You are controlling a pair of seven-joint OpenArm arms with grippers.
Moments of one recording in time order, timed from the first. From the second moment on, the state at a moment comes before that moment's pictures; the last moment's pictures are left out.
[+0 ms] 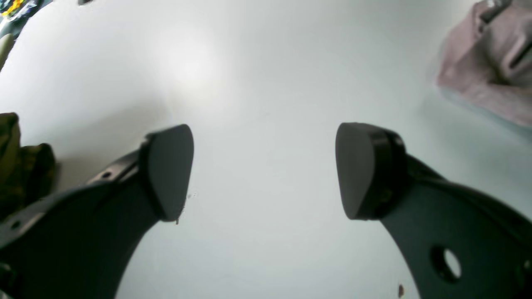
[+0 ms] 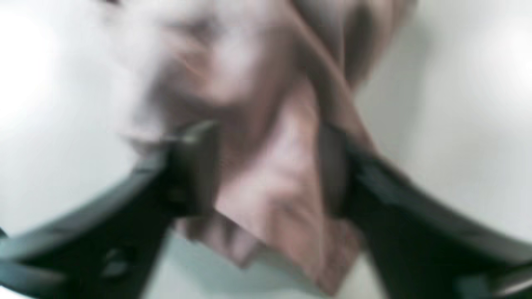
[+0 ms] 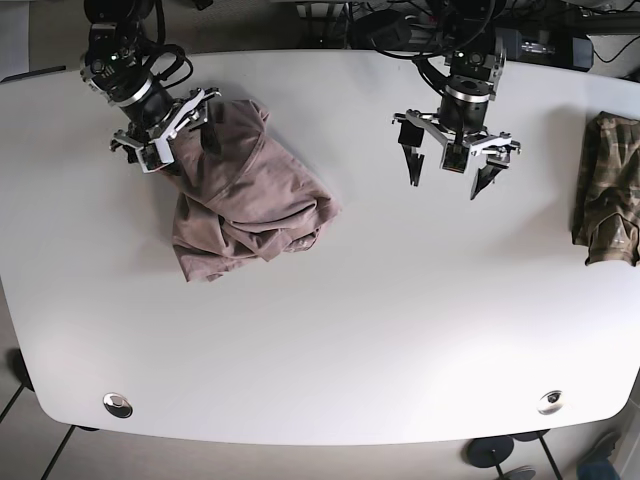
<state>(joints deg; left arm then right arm) 29.2 -1.7 -4.5 108.7 12.9 -6.2 9.7 -26.2 11.4 12.8 112.8 15.8 31.3 -29.5</state>
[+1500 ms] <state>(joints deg) 30.3 -6.4 -18.0 107.2 -4.2 -10.4 9.8 3.9 5.2 -16.4 96.2 -1.1 31.5 -33.8</state>
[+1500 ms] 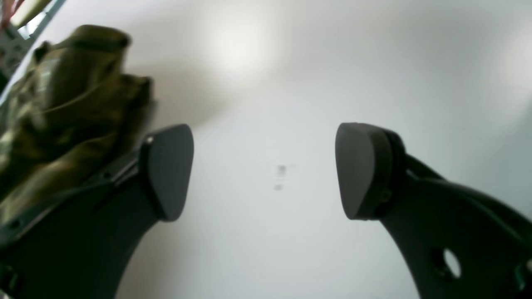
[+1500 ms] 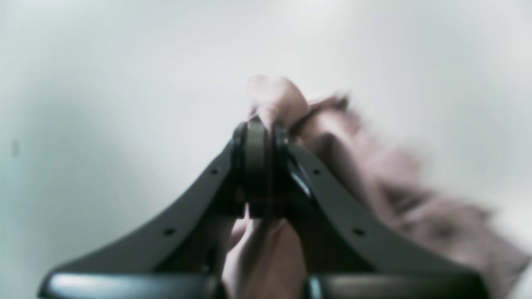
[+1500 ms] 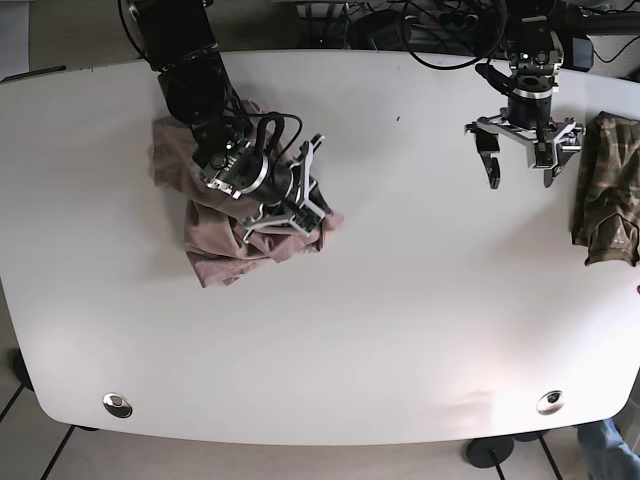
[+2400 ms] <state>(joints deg) 30.3 -4.2 -5.9 107.9 -4.1 -16.3 9.8 27.0 0.9 -9.1 97.1 0.2 36.1 -47.4</state>
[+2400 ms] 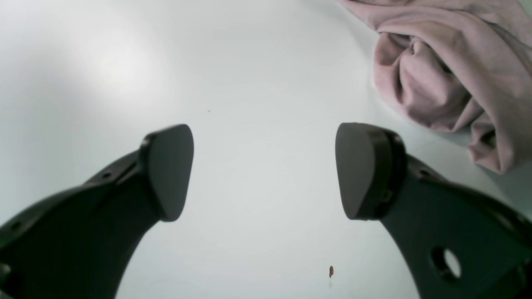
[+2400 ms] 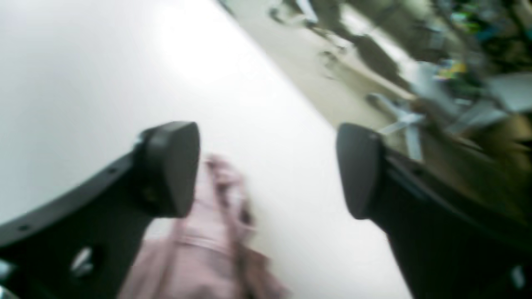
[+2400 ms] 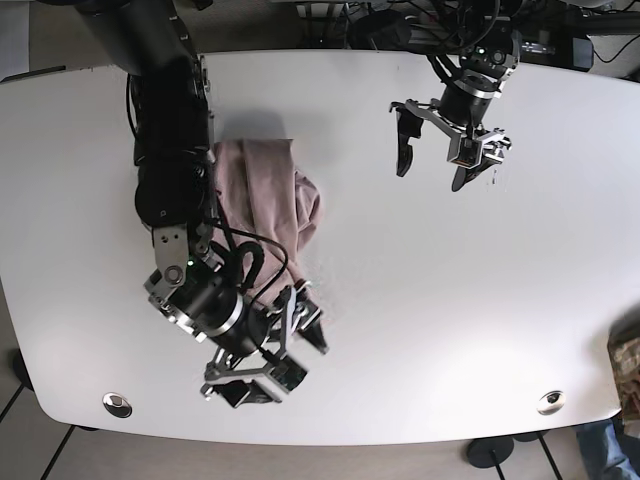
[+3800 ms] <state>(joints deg) 27.2 -7.5 -5.8 102.7 -4.2 -16.2 9.8 8.2 2.7 -23.6 91.0 -0.8 31.5 -34.7</state>
